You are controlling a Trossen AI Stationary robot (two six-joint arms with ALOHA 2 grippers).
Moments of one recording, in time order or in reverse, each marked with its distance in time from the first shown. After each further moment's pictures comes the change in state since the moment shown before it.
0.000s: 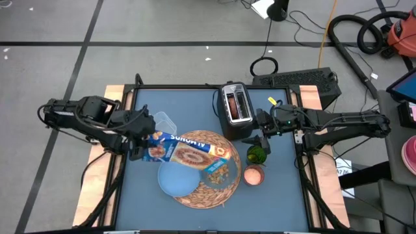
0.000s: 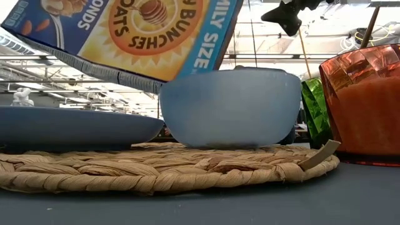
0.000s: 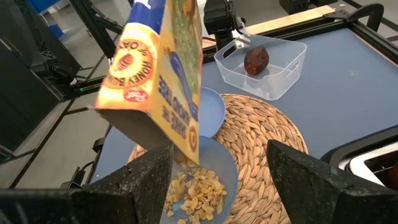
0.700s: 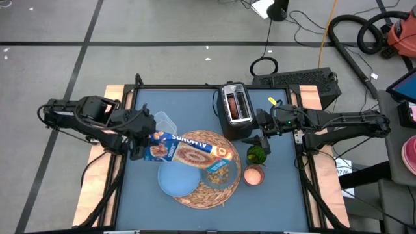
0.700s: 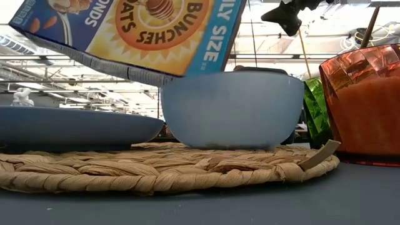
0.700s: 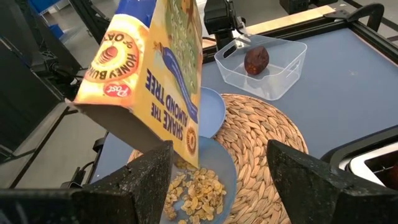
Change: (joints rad) left arm 0.000 -0.003 0.000 0.034 -0.002 0.004; right arm 0.000 0.000 0.000 0.000 0.000 0.000
